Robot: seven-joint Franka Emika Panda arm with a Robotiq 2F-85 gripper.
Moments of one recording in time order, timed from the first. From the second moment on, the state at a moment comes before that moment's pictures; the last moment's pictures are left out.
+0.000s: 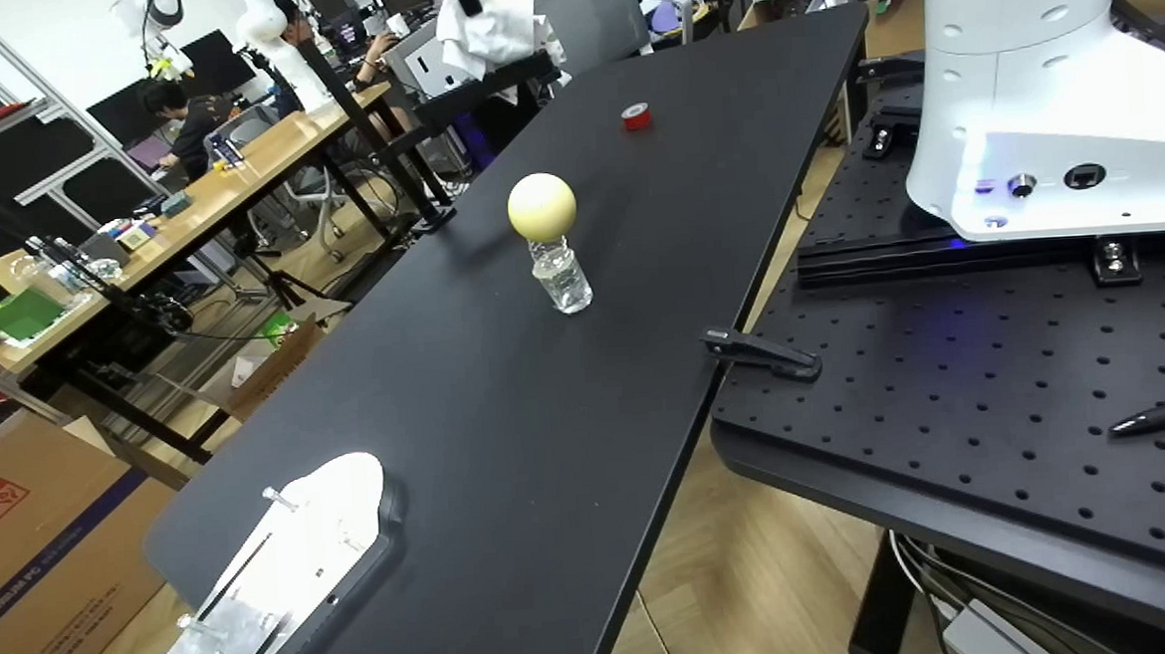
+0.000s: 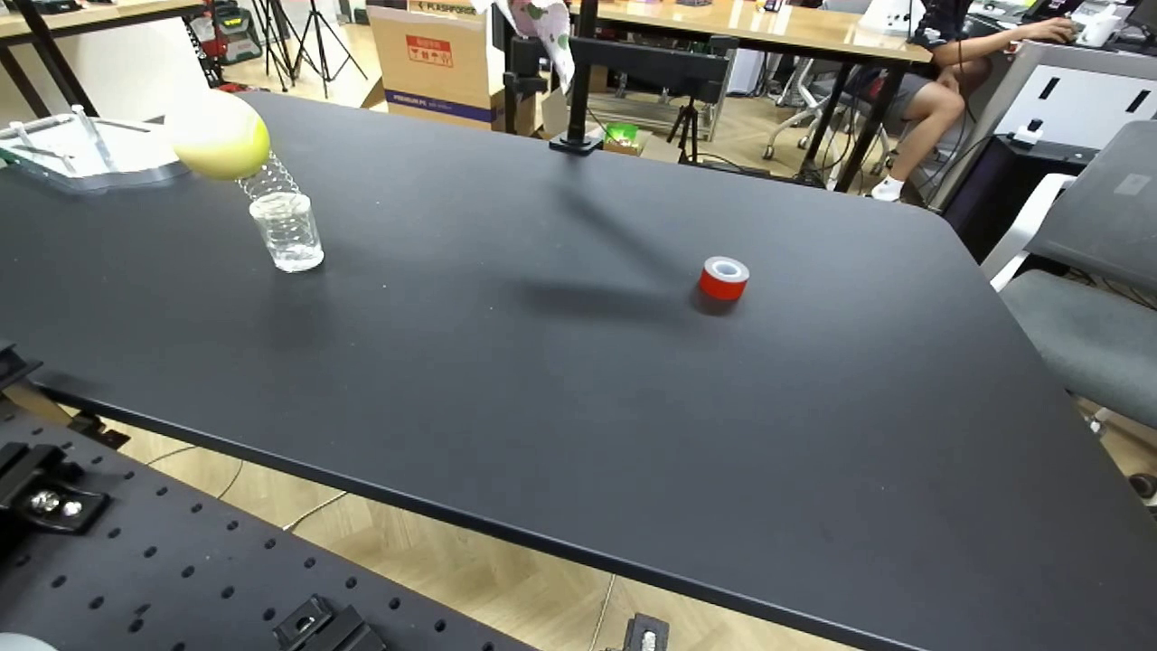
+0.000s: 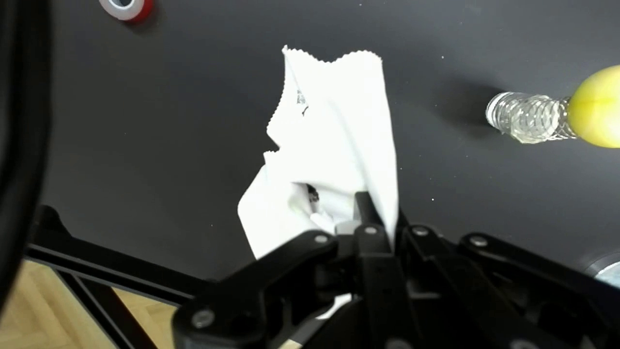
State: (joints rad) arm -0.01 0.00 0.00 -2.04 0.03 2.05 -0.65
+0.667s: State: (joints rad) arm -0.06 0.09 -0.04 -2.05 0.08 2.03 -0.69
